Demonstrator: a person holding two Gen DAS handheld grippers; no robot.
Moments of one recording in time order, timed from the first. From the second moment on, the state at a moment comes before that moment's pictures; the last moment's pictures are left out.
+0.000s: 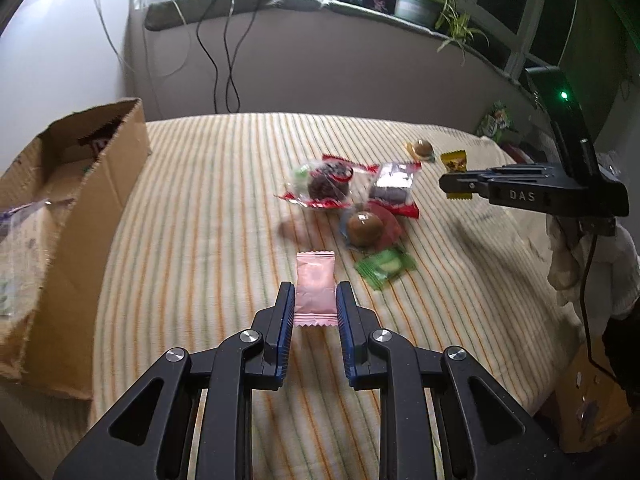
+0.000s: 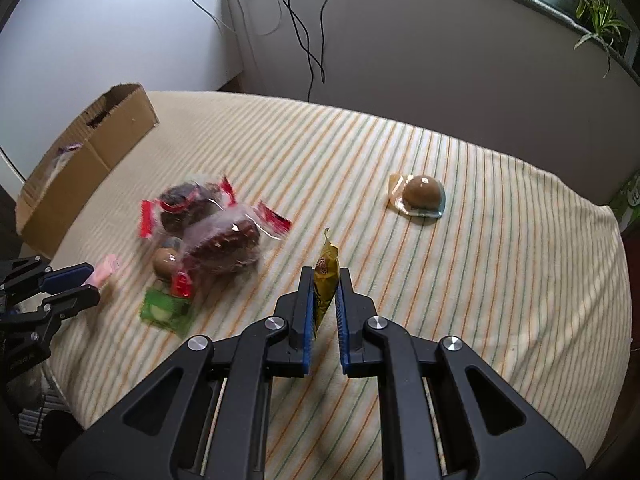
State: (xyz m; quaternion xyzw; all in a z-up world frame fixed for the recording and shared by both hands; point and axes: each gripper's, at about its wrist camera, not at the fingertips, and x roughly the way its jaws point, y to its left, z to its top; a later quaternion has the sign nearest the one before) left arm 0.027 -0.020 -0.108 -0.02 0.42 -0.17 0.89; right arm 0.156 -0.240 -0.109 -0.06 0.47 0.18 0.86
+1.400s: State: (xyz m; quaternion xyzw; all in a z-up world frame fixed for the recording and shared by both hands) left arm 0.014 0.154 -0.056 -0.07 0.33 0.01 0.94; right arm 0.148 0.003 -0.031 -0.15 0.38 0.38 0.83
